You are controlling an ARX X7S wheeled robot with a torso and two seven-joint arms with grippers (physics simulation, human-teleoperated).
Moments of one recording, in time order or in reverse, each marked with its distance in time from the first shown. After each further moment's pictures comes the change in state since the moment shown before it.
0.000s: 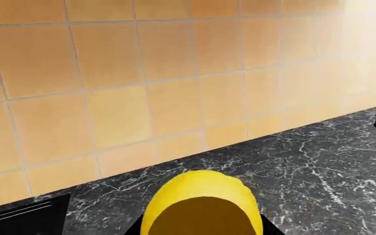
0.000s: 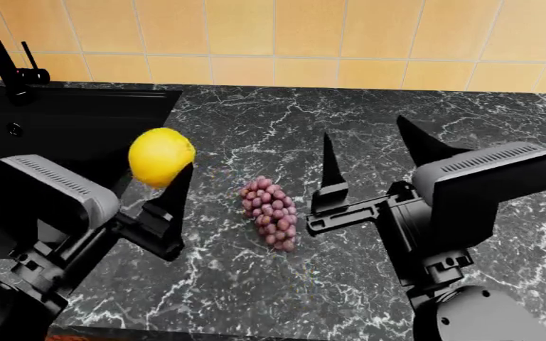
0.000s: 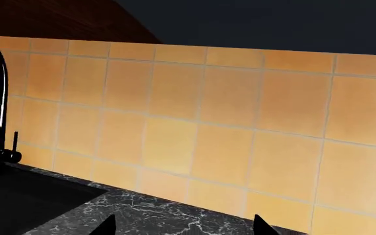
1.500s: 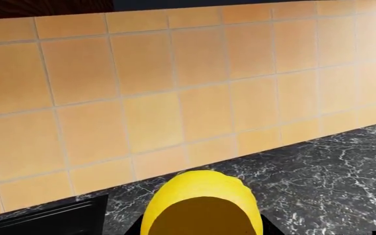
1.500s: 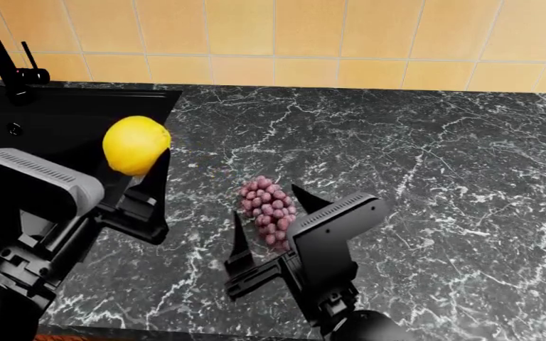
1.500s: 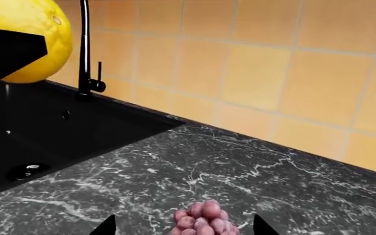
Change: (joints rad) left arm 0.002 -0.025 -0.012 -0.002 0.027 0.025 -0.079; right arm -0.071 -0.078 -0.372 0.270 -0.106 -0.178 -0.002
